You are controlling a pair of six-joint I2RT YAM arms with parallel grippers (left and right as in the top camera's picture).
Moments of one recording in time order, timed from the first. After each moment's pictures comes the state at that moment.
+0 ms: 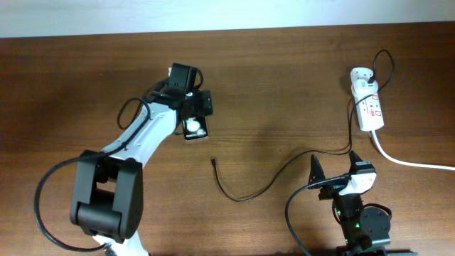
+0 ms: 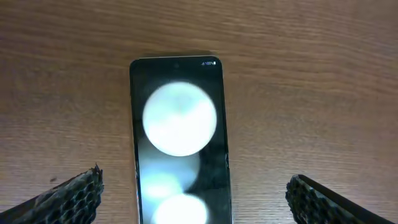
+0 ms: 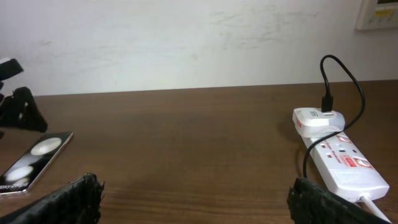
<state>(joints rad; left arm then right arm) -0.30 1.91 1.33 -0.46 -0.08 -0.37 0.08 0.01 0.01 -0.07 -0.02 0.11</state>
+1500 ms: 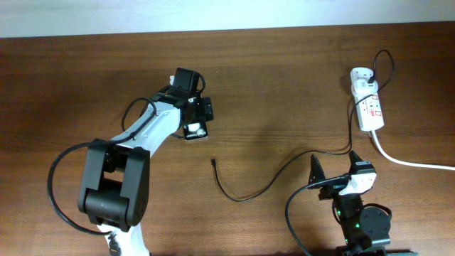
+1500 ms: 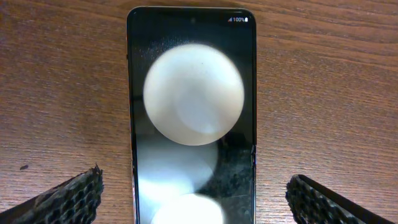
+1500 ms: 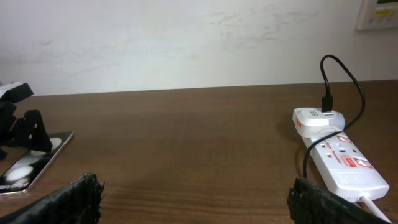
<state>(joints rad) -0.30 1.99 1.33 -0.49 -0.08 -0.42 0.08 0.01 0.01 -0.07 -0.02 0.10</state>
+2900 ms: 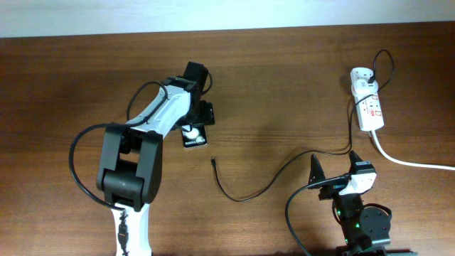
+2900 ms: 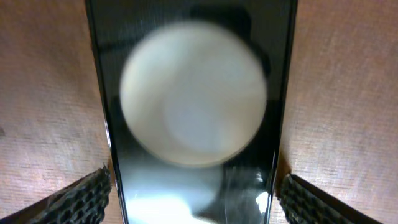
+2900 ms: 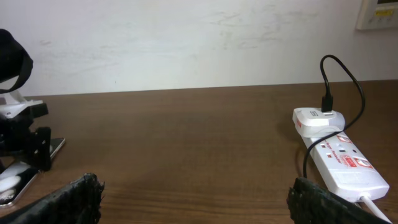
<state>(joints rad) -0.32 2.18 1.59 -0.87 -0.08 -0.44 0.08 0.01 0.01 -0.07 -0.02 0.10</state>
